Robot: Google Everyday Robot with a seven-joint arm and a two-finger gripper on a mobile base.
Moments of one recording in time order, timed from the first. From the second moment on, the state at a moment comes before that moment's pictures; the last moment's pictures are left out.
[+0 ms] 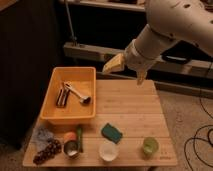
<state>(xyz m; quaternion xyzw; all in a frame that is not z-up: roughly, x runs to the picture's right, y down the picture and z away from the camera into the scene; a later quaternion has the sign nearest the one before) 0.057 -0.045 0.519 -0.30 0.05 0.73 0.61</state>
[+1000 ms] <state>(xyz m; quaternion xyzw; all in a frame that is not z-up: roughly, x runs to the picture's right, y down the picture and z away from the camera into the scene) 0.011 0.119 0.624 -0.39 0.03 0.63 0.67</state>
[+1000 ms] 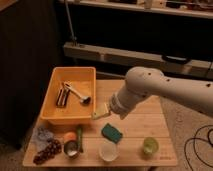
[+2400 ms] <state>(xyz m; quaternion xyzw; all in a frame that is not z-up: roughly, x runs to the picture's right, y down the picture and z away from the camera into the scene) 0.010 0.102 0.645 -0.35 -0.01 0.49 0.80</state>
